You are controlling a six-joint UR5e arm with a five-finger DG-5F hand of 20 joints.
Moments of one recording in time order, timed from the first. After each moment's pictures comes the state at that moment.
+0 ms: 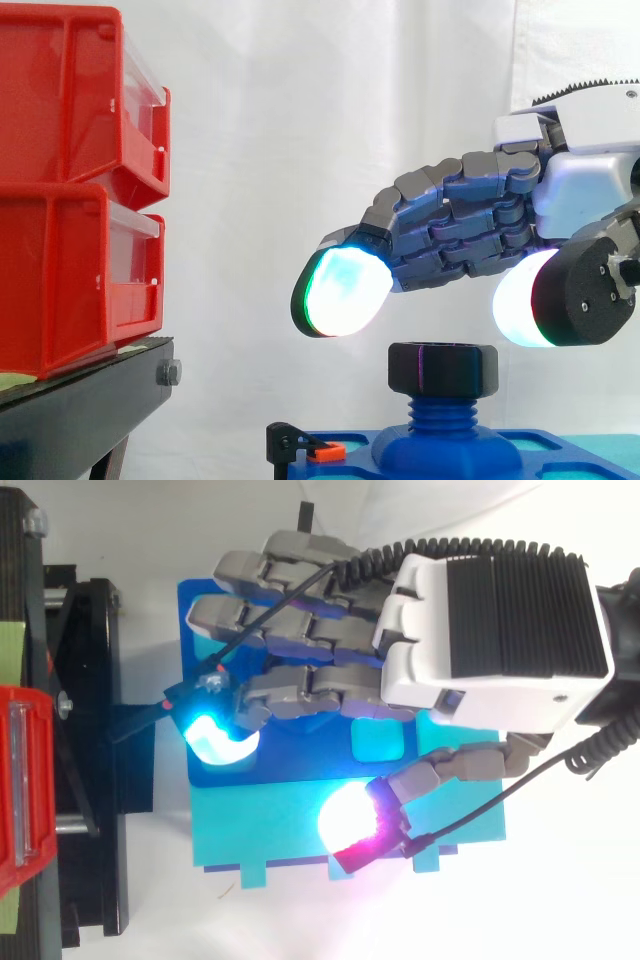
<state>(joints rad) 0.13 -2.12 -1.32 -2.88 -1.41 -1.09</state>
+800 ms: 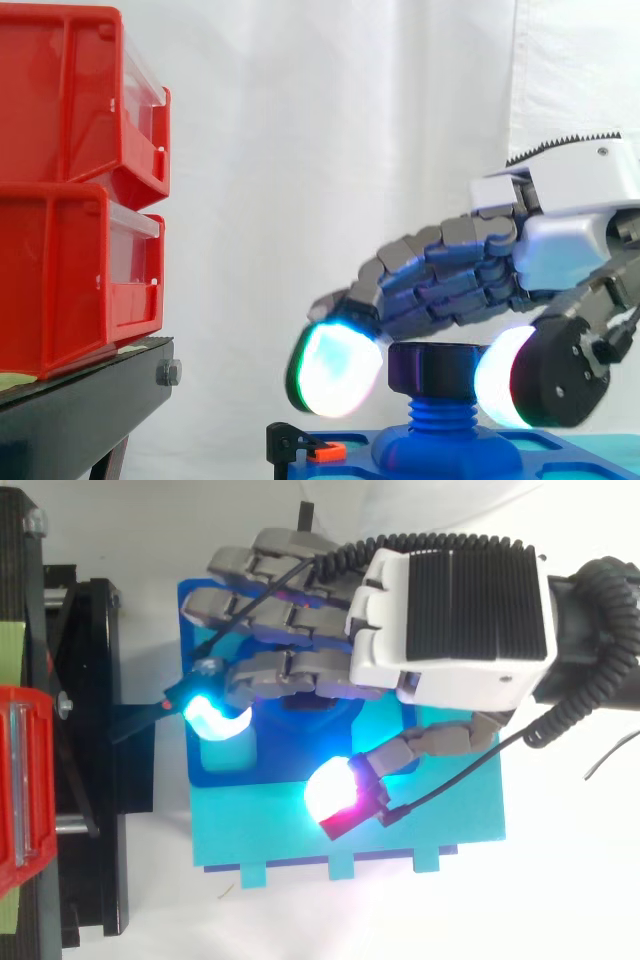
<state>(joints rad) 0.10 -2.17 -1.27 -2.96 -1.43 -1.10</state>
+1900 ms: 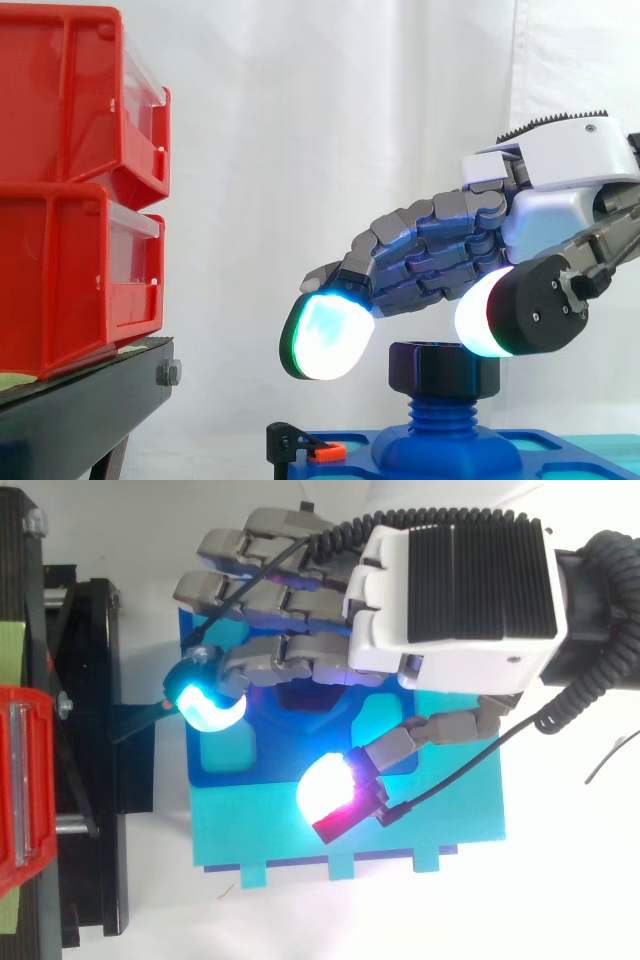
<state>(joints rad) 0.08 -2.17 -1.23 -2.97 -1.48 -1.12</state>
